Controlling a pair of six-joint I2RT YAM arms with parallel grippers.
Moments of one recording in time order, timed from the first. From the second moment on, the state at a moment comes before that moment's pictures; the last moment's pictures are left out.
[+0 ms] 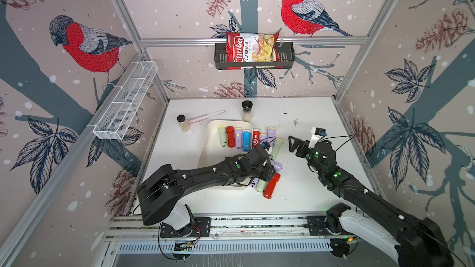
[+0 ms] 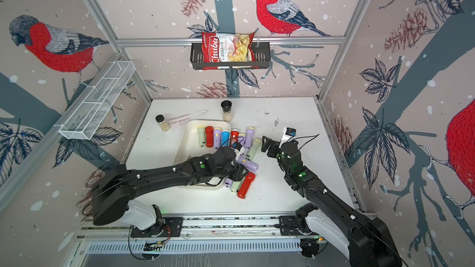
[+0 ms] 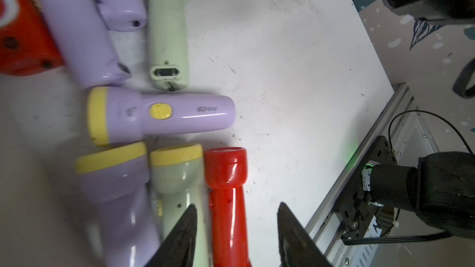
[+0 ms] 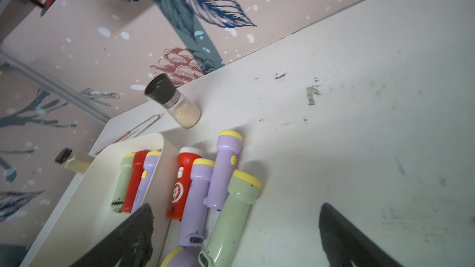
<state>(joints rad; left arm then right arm) -1.07 1.57 0.98 -0.23 0.09 -0.60 0.46 0.91 0.40 0.15 0.15 0.56</state>
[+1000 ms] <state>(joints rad) -1.19 1.83 1.18 -0.50 0.06 -0.65 0.25 0.73 0.28 0.10 -0.09 0.60</state>
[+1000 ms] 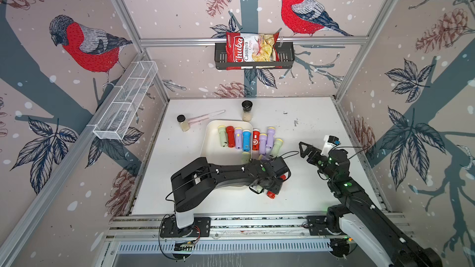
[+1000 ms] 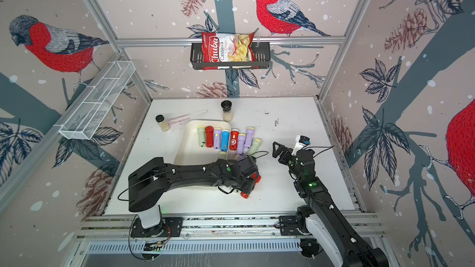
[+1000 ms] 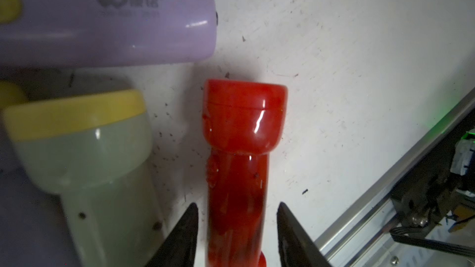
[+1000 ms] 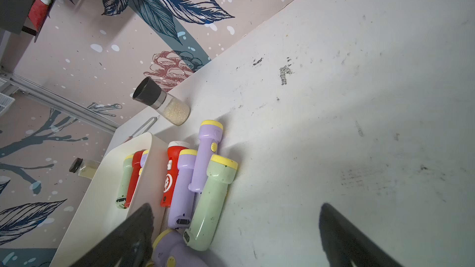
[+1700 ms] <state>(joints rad) -1.21 1.84 1.13 -0.49 0.06 -0.65 0.25 0.70 0.28 0.08 -0.09 0.60</state>
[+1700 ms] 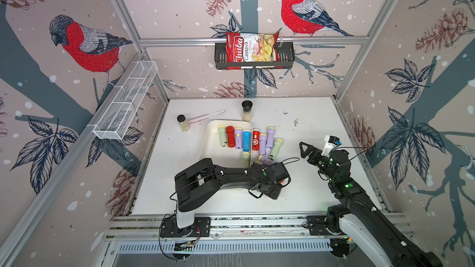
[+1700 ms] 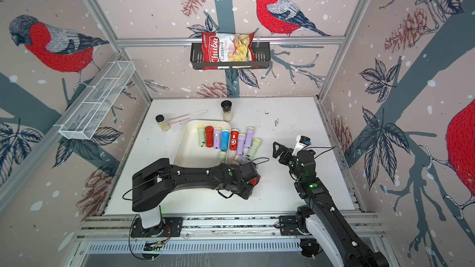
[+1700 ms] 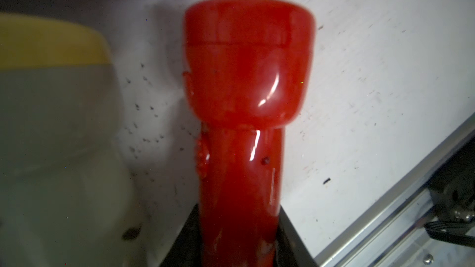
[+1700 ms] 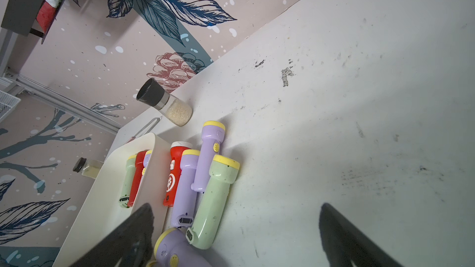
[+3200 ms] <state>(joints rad) -0.68 1.02 0.59 -0.53 -0.04 -0.67 0.71 1.04 0.44 0.33 -0.06 0.48</state>
